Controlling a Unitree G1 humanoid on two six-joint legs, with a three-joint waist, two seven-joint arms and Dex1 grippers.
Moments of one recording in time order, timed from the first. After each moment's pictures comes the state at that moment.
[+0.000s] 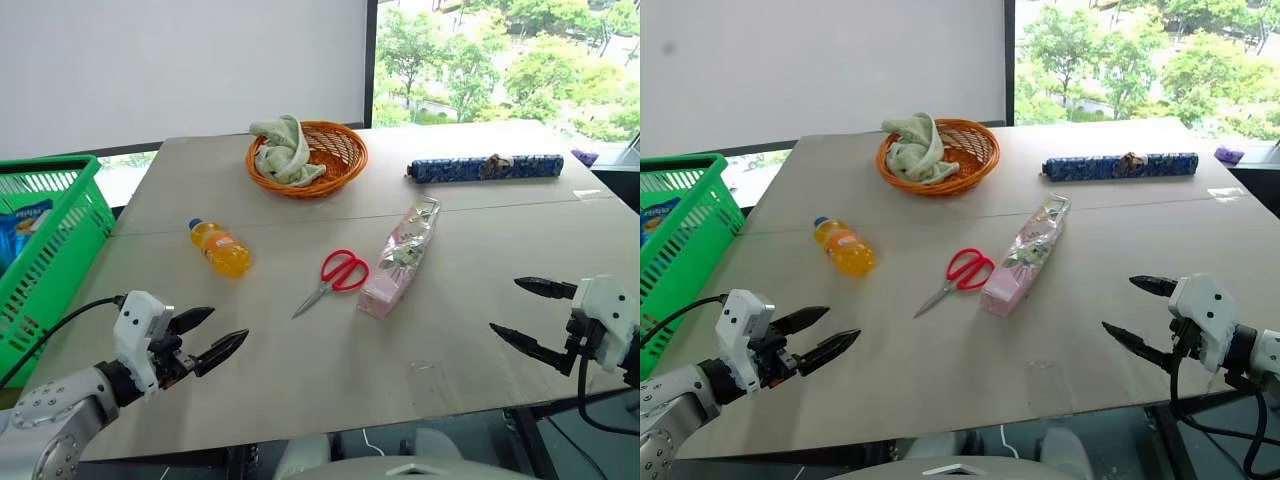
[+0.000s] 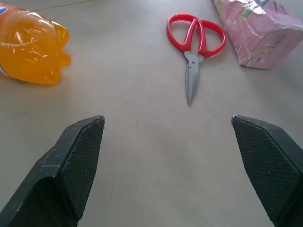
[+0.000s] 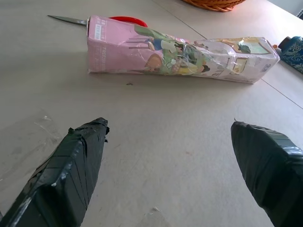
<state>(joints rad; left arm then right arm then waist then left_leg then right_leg) 0.45 0.68 0.51 -0.52 -0.63 0.63 -0.82 0.37 -0.83 -0.40 -0.52 0.47 0.30 0.95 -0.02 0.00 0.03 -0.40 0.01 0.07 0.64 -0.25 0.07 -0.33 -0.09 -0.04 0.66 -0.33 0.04</state>
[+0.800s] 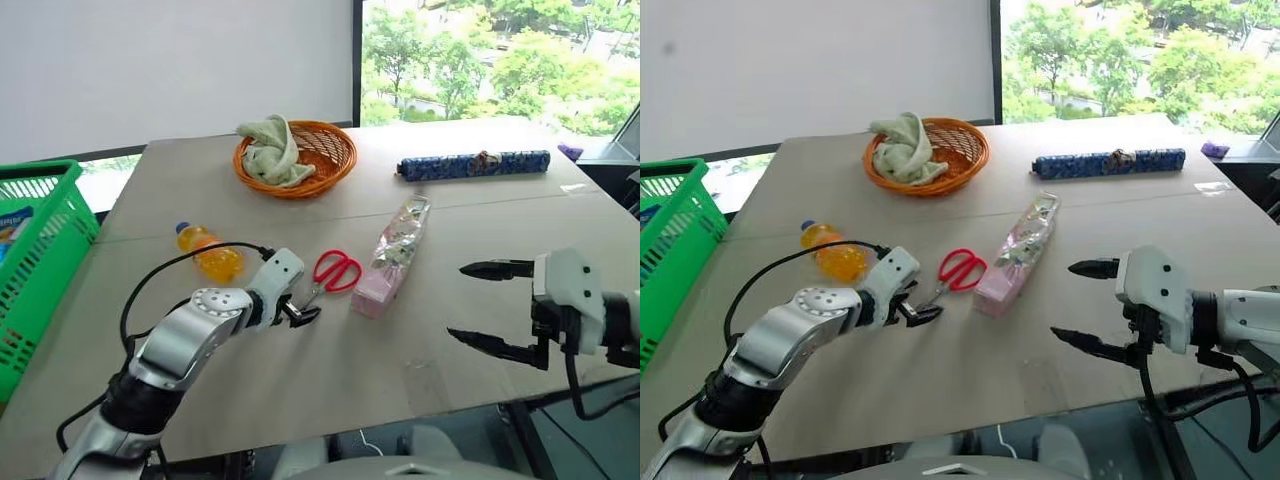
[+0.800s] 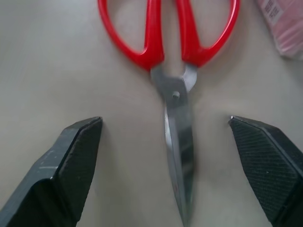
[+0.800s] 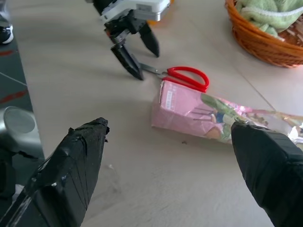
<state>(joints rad) -0.28 0.70 -0.27 -0.32 -0.31 0.96 -0.53 0.09 -1.03 -0.32 -0.81 0.75 0.65 0.91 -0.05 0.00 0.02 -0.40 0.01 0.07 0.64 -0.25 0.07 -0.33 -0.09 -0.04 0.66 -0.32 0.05</state>
